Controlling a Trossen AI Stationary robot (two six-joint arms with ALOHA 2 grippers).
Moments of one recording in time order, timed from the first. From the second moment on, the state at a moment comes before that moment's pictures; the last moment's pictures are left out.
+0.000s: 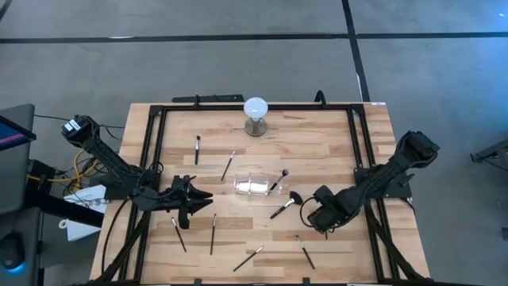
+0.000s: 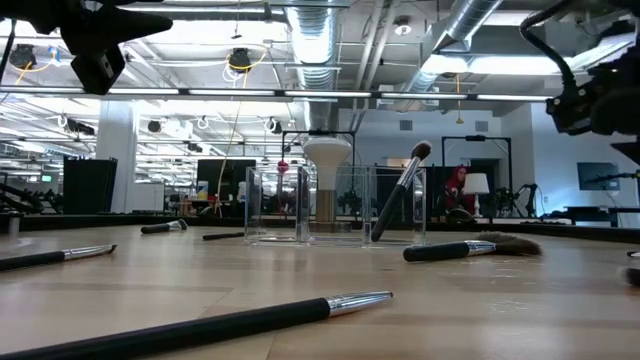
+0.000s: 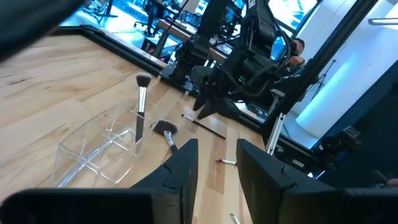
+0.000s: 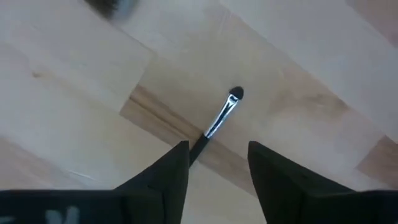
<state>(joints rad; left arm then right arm) -0.77 1.02 0.30 0.61 -0.84 -0.55 0.62 1.55 0.84 -0.90 0.08 1.53</state>
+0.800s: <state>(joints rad) -0.77 1.02 0.30 0.62 -0.84 -0.53 0.62 1.70 0.84 -0.84 0.02 1.50</state>
